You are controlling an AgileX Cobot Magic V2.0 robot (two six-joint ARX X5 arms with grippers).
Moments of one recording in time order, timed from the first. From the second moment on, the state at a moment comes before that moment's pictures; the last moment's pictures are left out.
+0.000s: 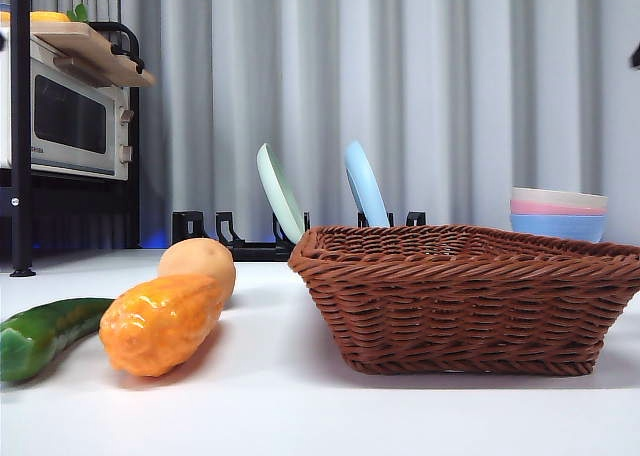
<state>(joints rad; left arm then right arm) -0.13 0.63 0.63 -0.42 0.36 -0.20 0.11 0.73 0.65 -0.37 -0.27 0.26</state>
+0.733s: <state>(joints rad) -0.13 0.82 0.73 -0.46 0.45 -0.17 0.11 1.13 0.80 -0.49 -0.39 0.10</state>
